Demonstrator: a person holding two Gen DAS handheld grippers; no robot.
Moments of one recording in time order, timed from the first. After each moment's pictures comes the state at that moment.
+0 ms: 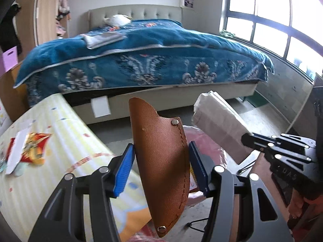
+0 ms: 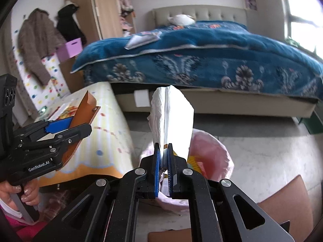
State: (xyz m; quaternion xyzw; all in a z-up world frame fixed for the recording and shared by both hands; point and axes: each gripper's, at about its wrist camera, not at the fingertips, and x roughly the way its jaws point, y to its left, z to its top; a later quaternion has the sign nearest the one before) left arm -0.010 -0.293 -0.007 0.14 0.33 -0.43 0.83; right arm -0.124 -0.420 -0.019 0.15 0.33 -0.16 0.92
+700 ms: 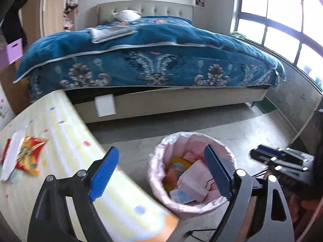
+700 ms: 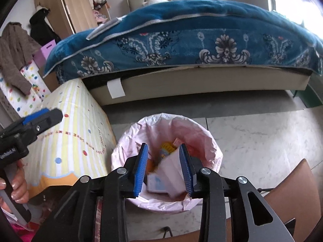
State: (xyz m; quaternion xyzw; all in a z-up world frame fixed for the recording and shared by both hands) left arm 0.025 -0.301 -0.011 0.13 0.35 -0.39 0.84; right arm -0.124 -0.465 -0.048 0.20 0.36 -0.19 0.89
